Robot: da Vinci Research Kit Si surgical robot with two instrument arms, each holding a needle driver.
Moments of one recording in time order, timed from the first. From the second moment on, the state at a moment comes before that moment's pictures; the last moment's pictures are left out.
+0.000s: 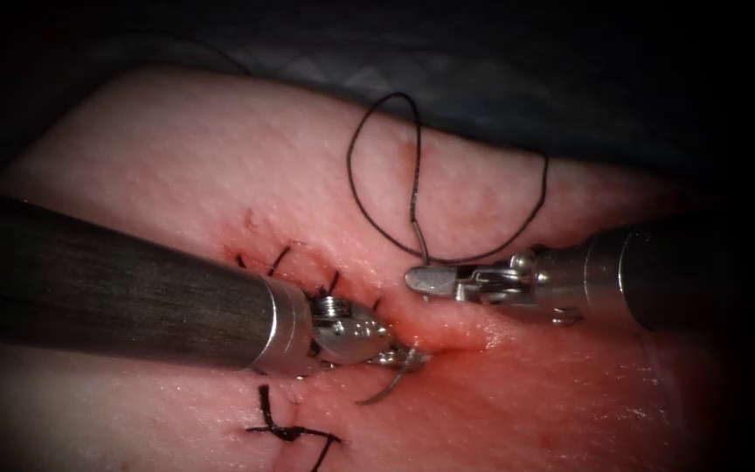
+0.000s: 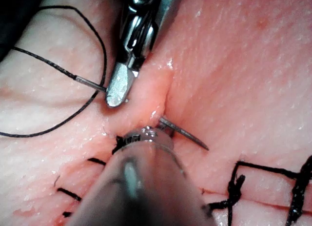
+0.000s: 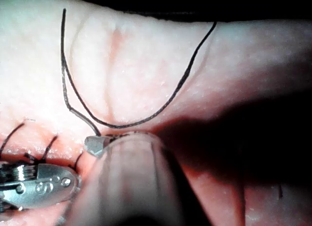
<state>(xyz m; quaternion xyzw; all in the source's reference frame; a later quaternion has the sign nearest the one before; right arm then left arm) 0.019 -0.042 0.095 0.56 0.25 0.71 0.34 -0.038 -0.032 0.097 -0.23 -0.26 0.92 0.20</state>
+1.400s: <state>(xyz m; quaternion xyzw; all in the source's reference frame) 0.016 -0.033 0.098 0.19 0.40 0.55 0.70 -0.038 -0.031 0.097 -0.23 -0.24 0.93 0.18</state>
